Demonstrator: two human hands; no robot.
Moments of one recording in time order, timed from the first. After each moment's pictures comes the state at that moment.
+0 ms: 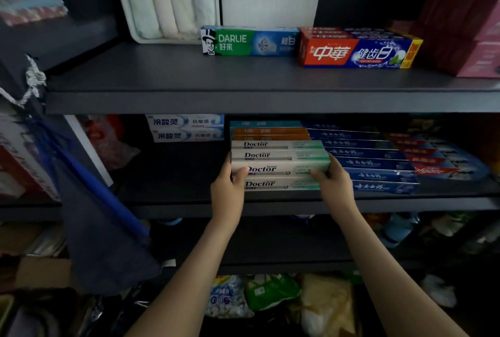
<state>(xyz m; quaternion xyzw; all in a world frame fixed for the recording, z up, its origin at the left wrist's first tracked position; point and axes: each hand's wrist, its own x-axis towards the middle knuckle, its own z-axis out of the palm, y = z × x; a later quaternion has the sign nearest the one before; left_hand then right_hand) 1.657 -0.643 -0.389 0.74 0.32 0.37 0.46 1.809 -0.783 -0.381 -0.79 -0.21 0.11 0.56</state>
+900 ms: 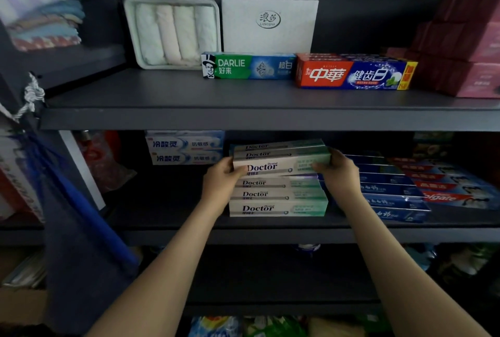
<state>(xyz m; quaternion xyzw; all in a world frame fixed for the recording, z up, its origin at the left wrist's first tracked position) 1.694 -0.589 -0.365 0.72 0.30 0.34 0.53 1.853 -0.759 -0.338 -0.82 -0.26 0.02 0.50</state>
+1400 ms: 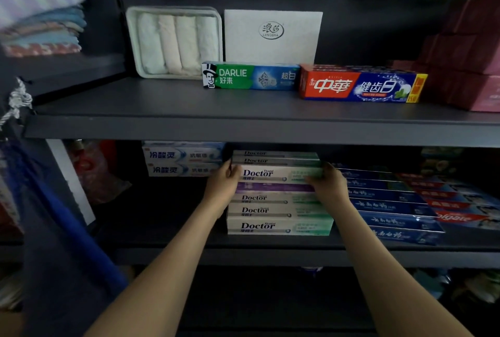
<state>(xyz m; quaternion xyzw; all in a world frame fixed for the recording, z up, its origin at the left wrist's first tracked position) 1.722 -0.562 -0.366 0.74 0.30 0.31 0.51 1.874 -0.721 -0.352 -0.85 -0.24 0.05 0.46</state>
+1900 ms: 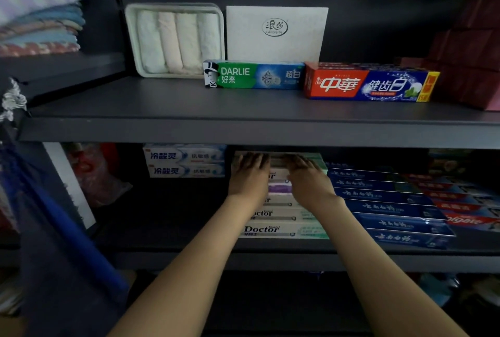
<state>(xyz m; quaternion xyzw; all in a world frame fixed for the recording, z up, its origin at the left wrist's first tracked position) 1.760 -0.582 -0.352 0.96 0.25 0.13 -0.02 1.850 -0.691 -0.342 -0.87 -0.47 -0.10 0.11</state>
